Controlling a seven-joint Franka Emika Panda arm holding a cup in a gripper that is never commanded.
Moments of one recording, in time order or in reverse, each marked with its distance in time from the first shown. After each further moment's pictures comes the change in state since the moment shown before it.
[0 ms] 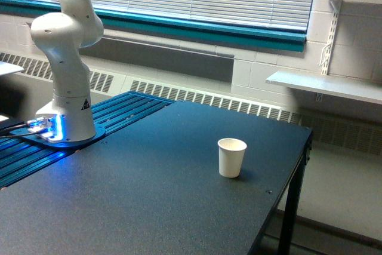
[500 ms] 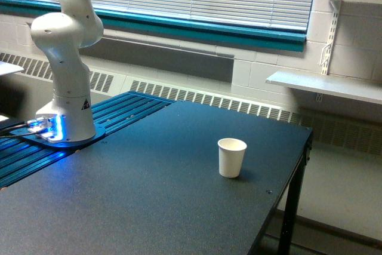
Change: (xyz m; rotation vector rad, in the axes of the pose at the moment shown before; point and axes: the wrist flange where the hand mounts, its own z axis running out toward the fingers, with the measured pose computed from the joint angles) arm -0.009 -0.003 0.005 0.012 -0.005 -0.018
